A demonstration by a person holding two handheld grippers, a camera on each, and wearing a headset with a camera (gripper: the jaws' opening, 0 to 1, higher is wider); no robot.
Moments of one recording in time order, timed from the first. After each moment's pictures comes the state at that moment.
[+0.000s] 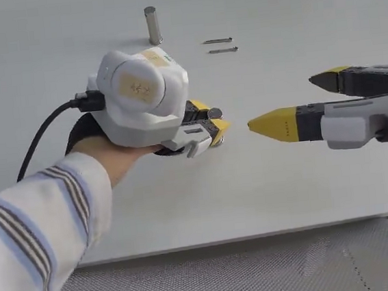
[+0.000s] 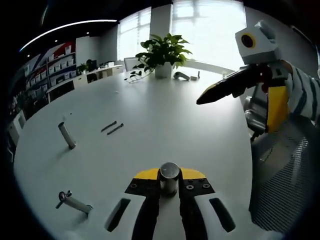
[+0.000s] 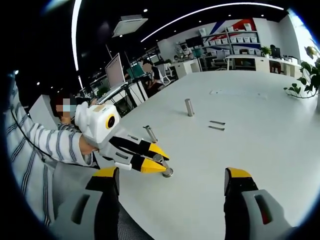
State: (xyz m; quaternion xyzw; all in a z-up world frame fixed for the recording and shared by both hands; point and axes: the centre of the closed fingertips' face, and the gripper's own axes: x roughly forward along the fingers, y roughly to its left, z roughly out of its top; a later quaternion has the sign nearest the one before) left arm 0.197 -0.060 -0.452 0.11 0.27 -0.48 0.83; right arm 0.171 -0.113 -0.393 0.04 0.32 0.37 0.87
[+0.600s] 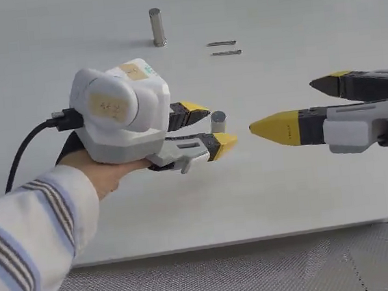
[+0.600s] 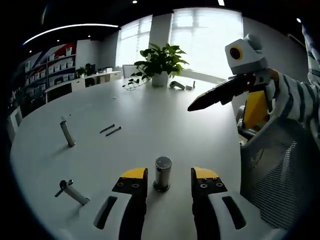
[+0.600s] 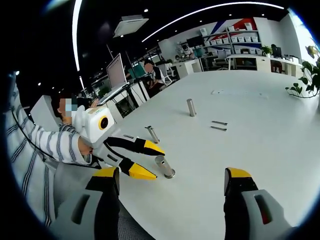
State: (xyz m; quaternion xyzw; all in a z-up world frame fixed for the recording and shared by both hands) left arm 0.180 -0.044 -0.439 0.08 0.25 -0.51 0.82; right arm 0.166 -0.105 -0.391 0.04 0.32 0.37 0.87
